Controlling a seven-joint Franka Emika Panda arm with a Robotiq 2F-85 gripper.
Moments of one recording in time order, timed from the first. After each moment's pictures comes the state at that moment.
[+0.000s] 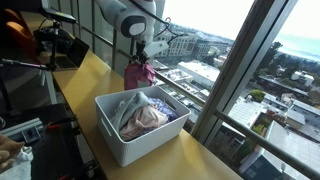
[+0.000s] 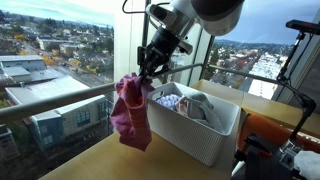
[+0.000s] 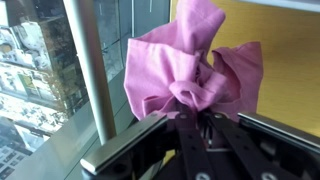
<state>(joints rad) -0.09 0.47 0.36 -1.76 0.08 2.58 -1.60</state>
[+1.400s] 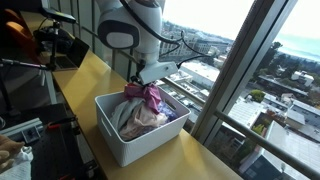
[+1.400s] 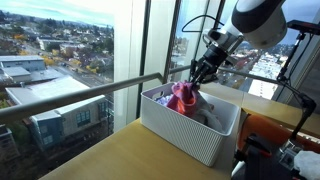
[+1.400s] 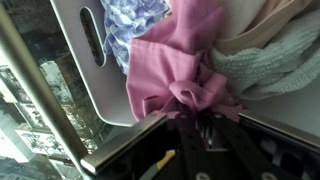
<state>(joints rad) -0.10 0.18 0.09 -2.21 0.50 2.68 -1.94</state>
